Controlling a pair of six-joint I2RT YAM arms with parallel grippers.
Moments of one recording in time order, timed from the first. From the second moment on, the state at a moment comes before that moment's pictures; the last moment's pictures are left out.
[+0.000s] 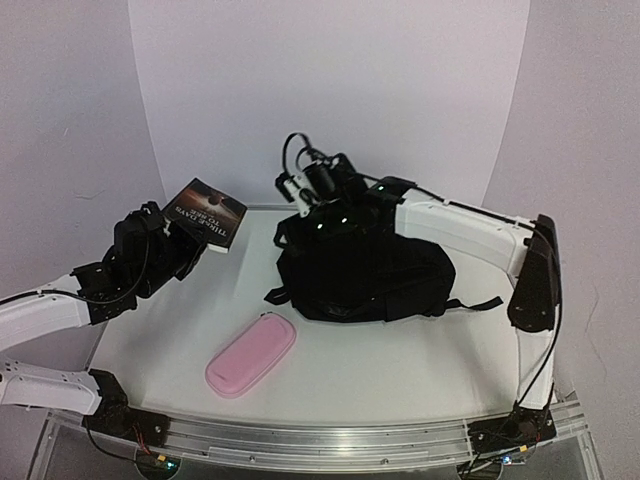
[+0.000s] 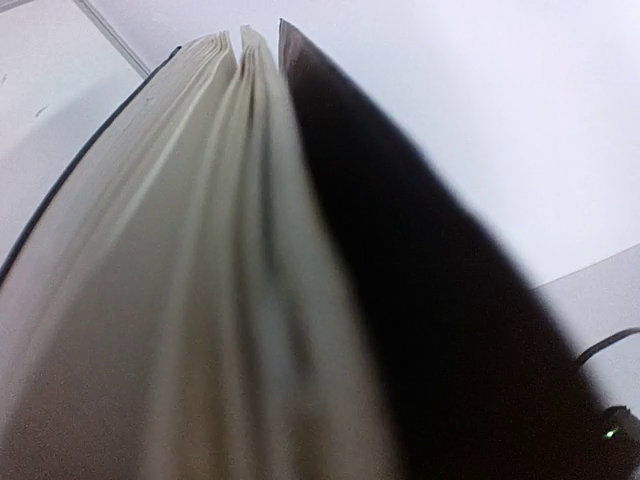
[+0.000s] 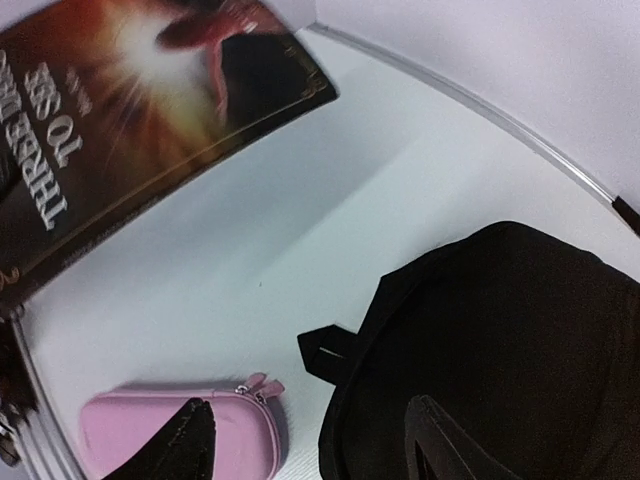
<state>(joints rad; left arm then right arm) -0.76 0.99 0.70 0.07 -0.42 -1.16 0.88 2.02 1.93 -0.55 -0.03 0.16</state>
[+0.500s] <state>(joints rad) -0.75 0.85 0.62 -0.02 -0.50 -1.21 1.00 2.38 2.12 -0.74 0.32 -0.09</state>
